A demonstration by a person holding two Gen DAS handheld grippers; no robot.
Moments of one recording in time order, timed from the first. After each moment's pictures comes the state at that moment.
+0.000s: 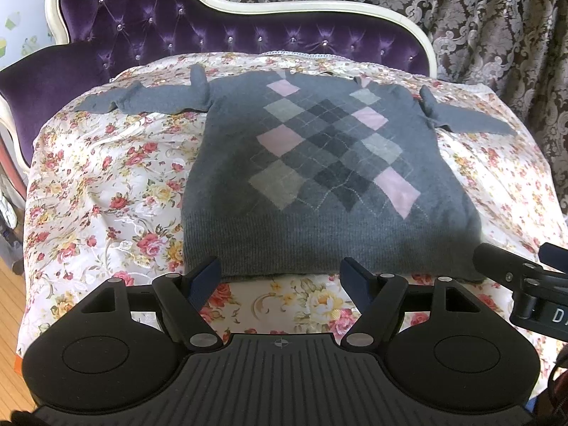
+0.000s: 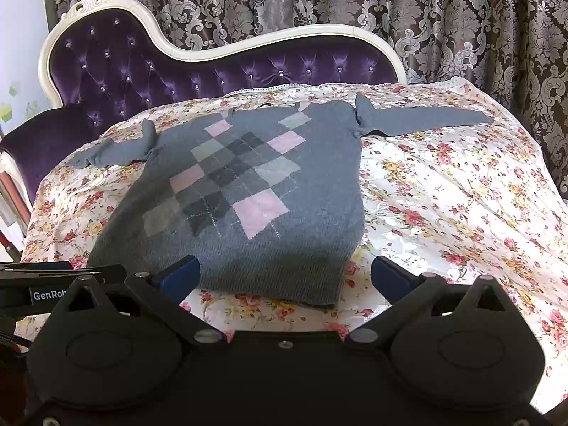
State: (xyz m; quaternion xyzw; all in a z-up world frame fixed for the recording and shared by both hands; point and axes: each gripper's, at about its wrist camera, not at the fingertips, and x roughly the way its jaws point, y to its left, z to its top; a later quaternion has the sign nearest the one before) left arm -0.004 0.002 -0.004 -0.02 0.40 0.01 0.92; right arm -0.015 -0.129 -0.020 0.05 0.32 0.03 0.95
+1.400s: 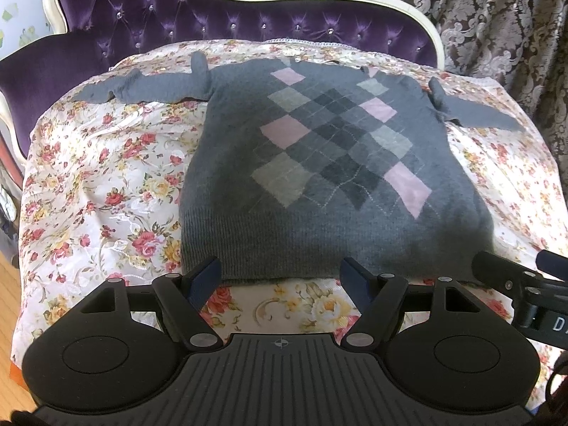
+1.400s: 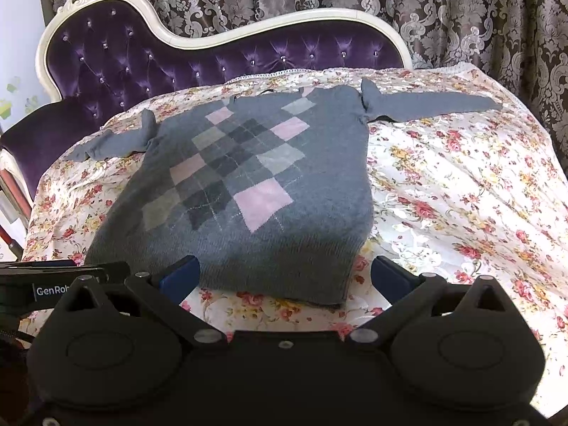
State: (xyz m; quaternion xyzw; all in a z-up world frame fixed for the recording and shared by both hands) left arm 0.016 0.007 -0.011 -0.02 0.42 0.01 0.91; right arm 0.002 -0.130 -0.029 0.06 0.34 0.04 0.94
